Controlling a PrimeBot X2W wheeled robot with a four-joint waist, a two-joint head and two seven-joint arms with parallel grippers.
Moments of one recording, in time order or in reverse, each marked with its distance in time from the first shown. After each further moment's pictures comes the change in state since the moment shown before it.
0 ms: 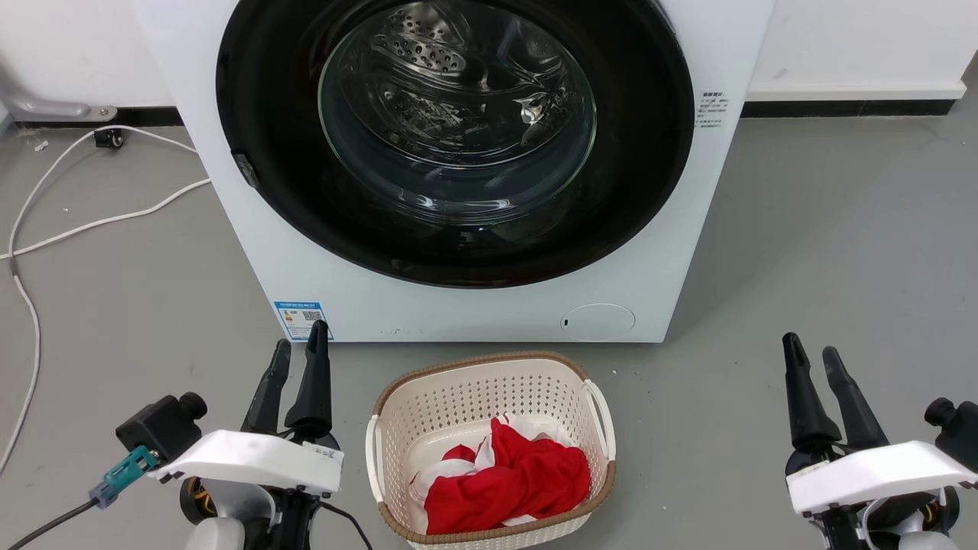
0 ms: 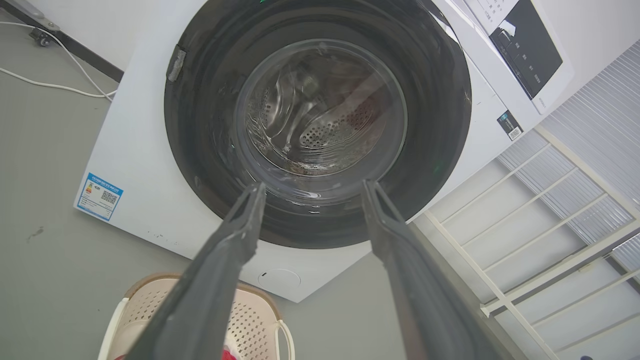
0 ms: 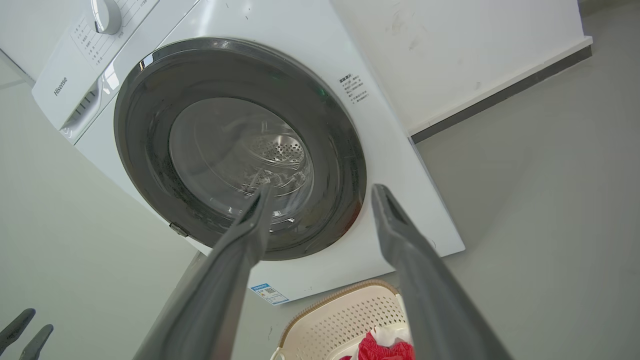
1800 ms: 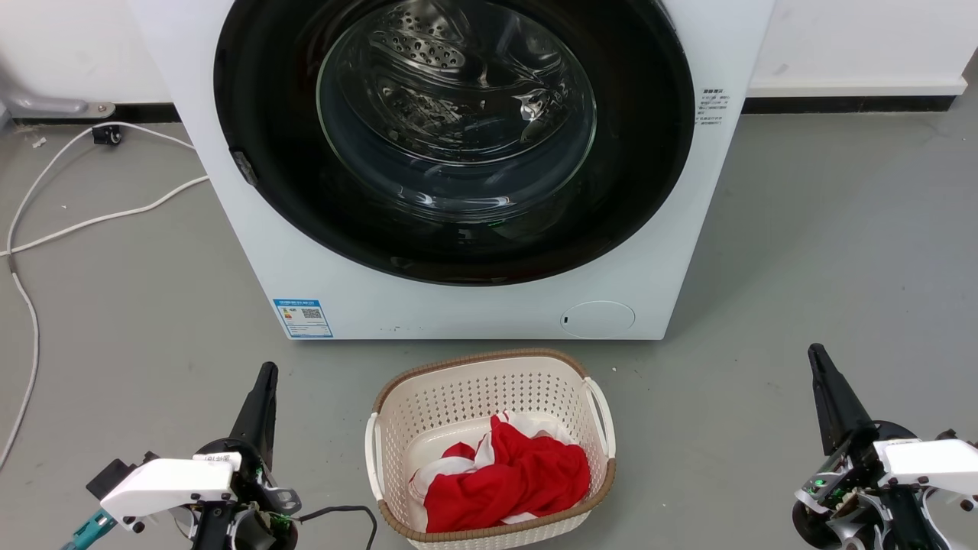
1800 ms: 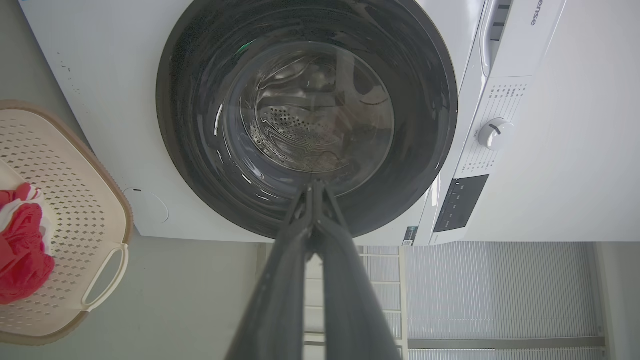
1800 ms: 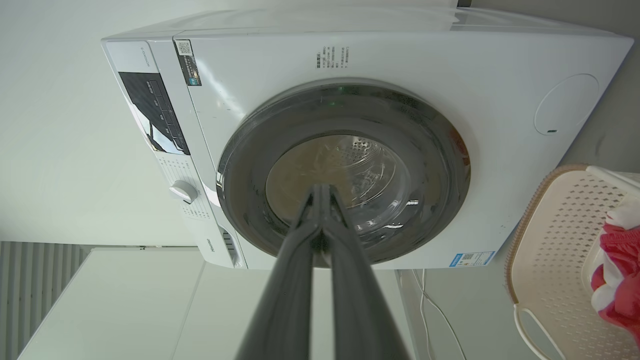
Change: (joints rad) left arm 0.000 0.002 0.126 0.109 -0.843 -0.012 0.196; right arm -0.075 -0.002 -0.072 0.164 0.975 0.000 0.179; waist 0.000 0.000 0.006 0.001
